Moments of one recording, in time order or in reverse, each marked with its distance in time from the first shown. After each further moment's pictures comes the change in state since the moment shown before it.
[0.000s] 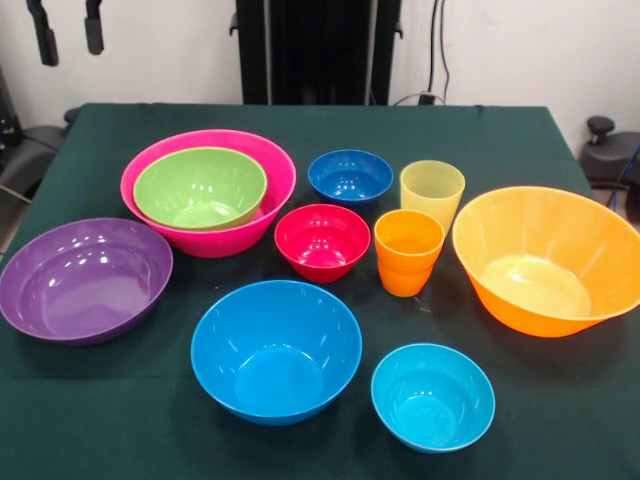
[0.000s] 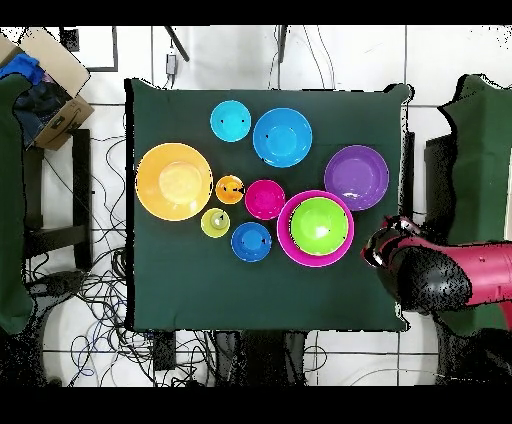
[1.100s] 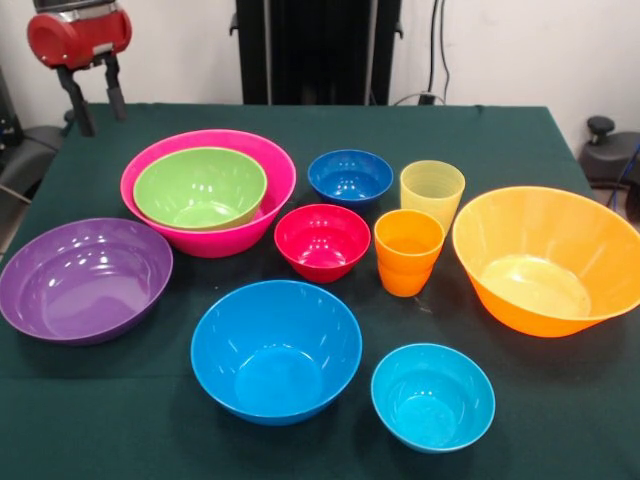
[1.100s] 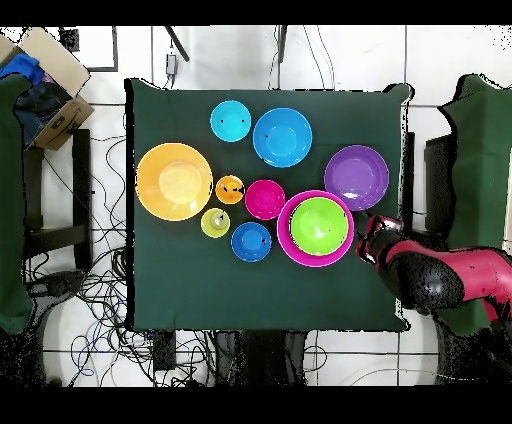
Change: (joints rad) arm -0.118 0.322 0.059 -0.026 -0.140 -0.095 -0.303
